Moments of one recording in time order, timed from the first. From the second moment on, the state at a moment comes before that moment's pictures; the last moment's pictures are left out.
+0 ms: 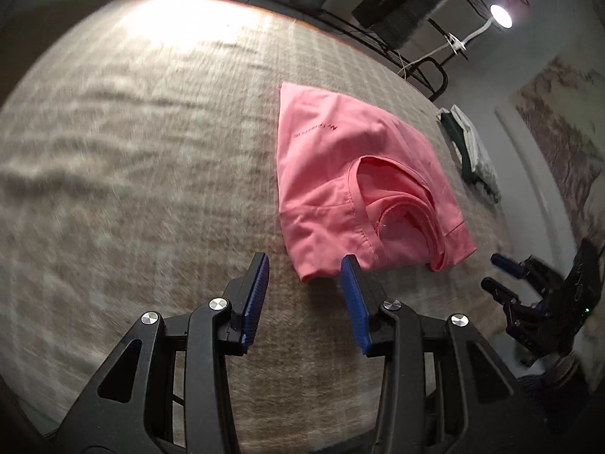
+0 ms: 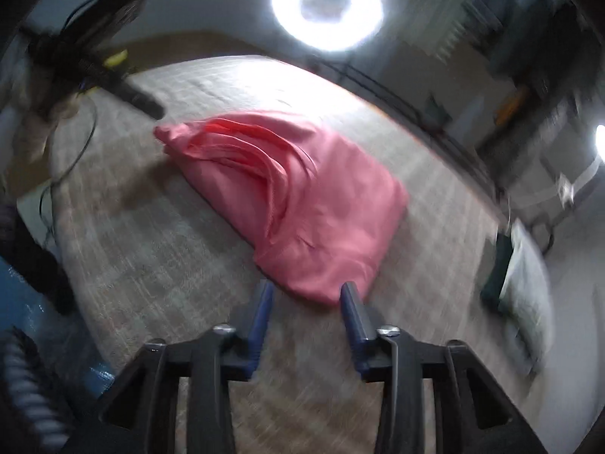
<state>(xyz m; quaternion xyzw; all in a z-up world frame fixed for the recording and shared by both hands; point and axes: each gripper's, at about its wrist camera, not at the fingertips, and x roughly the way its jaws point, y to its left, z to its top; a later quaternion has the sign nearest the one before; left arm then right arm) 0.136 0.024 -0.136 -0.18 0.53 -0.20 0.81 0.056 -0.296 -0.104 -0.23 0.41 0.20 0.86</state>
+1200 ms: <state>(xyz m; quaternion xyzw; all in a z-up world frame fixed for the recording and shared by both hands) 0.131 0.026 -0.144 -0.23 0.55 -0.20 0.78 0.108 -0.410 -0.116 0.31 0.47 0.18 0.81</state>
